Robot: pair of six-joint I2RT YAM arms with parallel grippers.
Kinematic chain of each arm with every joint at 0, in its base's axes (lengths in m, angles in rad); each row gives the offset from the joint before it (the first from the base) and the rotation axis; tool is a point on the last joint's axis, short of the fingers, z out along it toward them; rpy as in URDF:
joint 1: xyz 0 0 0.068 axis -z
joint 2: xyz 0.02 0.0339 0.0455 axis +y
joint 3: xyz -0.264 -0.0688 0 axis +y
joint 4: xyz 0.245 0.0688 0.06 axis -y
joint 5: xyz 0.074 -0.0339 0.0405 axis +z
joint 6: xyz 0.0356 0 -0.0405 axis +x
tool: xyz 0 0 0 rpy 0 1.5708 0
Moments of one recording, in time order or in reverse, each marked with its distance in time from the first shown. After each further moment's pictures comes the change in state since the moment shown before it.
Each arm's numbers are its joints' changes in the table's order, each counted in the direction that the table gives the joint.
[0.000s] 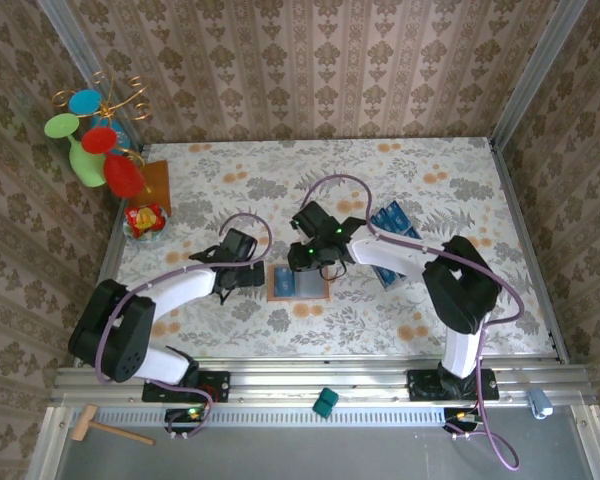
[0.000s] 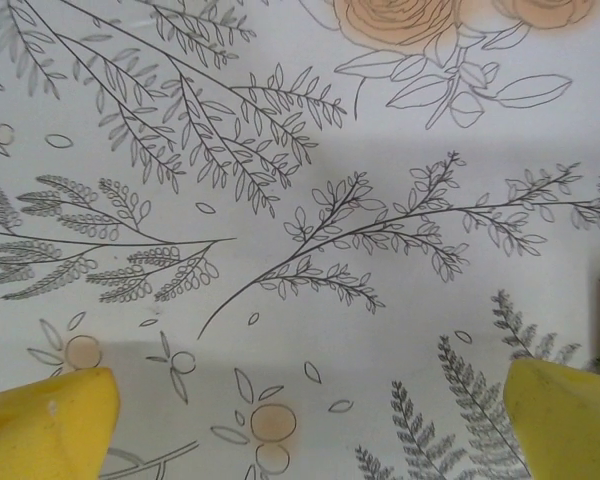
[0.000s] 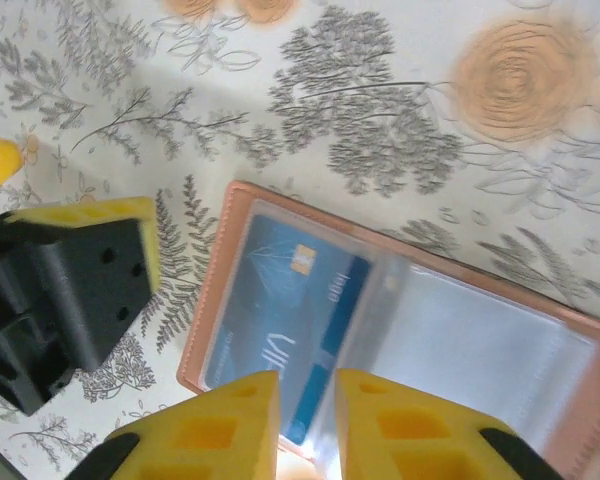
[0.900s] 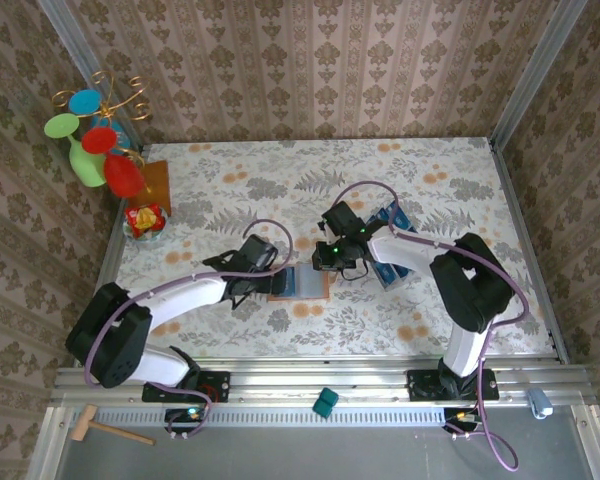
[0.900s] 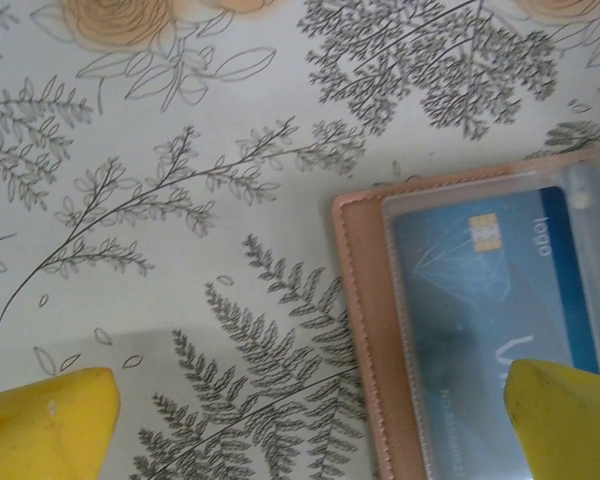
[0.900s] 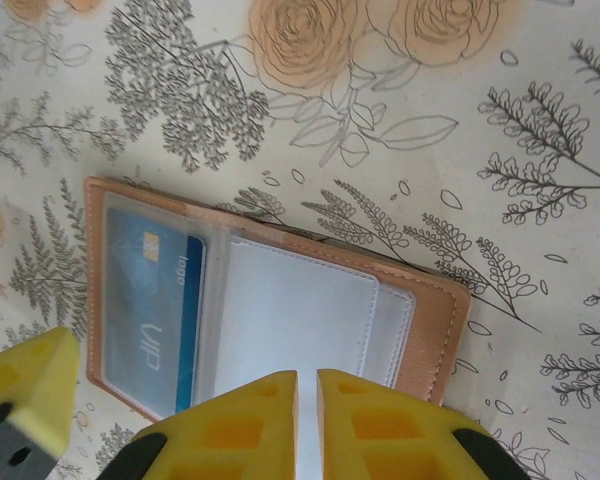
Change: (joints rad) left arm 0.188 -0.009 -0.040 -0.003 -0.038 -0.014; right arm 0.129 -0.021 0.165 0.089 0.114 0.036
